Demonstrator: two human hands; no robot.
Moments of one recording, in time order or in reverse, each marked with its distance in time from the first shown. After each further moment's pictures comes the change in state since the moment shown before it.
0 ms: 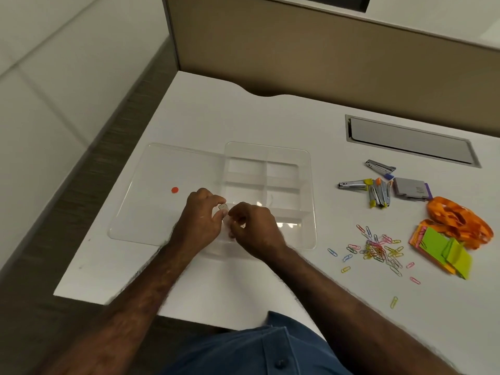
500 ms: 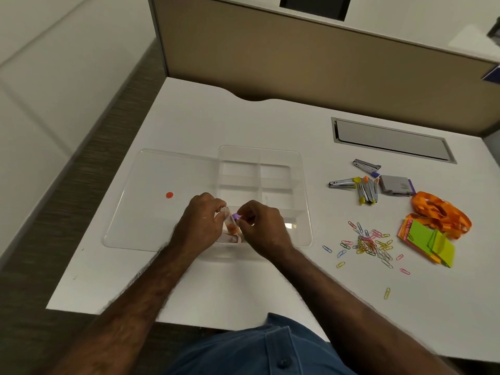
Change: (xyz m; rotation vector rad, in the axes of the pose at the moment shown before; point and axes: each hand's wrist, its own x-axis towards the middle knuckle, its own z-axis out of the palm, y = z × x) left_hand 0.001 0.012 -0.005 0.016 -0.032 0.034; right_hand -0.006 0.007 -0.009 -0.007 0.123 0.110
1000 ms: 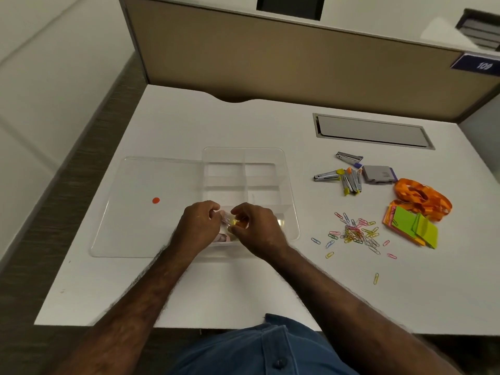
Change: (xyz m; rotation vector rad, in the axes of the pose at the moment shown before) left_hand -0.003 0.026 0.011 -0.116 -0.054 -0.180; right_hand -0.013 0.012 -0.010 0.001 -0.003 -0.009
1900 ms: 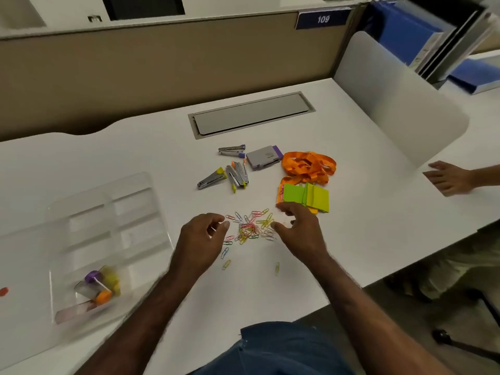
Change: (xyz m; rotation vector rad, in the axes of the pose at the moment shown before) left_hand -0.028 0.198 0.193 -0.083 -0.169 0.397; right_hand -0.100 0.263 -0.219 0.149 0.498 0.393
